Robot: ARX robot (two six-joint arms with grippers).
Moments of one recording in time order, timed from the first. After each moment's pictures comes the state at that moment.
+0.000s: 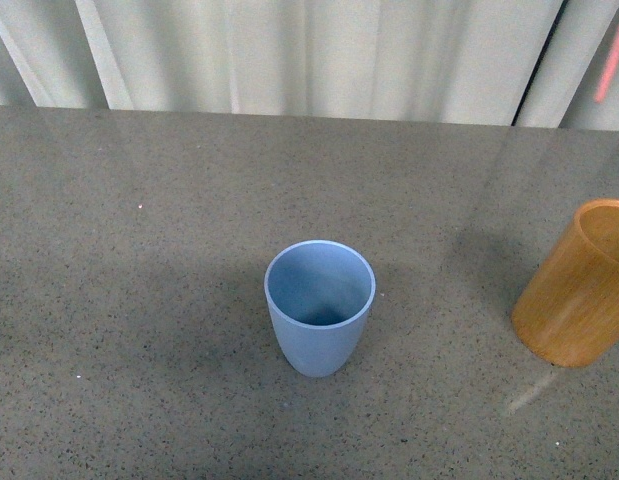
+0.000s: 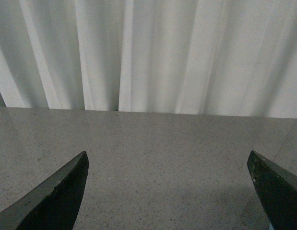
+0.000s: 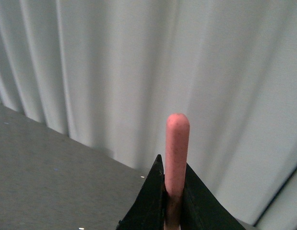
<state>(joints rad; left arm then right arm) 0.00 0.00 0.02 0.00 0.00 0.00 0.27 1.28 0.79 0.52 -0.21 -0.11</state>
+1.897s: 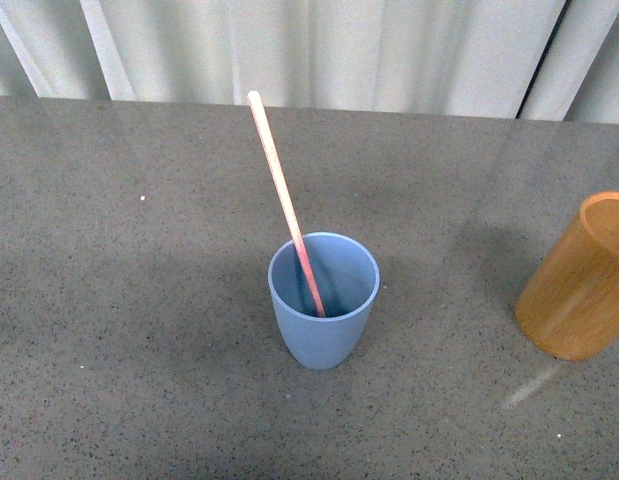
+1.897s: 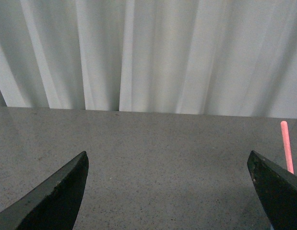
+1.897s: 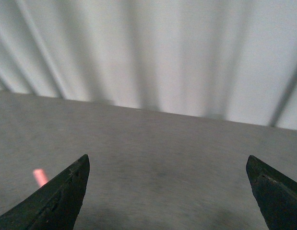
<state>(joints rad) 0.00 0.00 0.02 0.00 0.00 0.00 0.38 1.20 0.55 0.46 0.11 0.11</state>
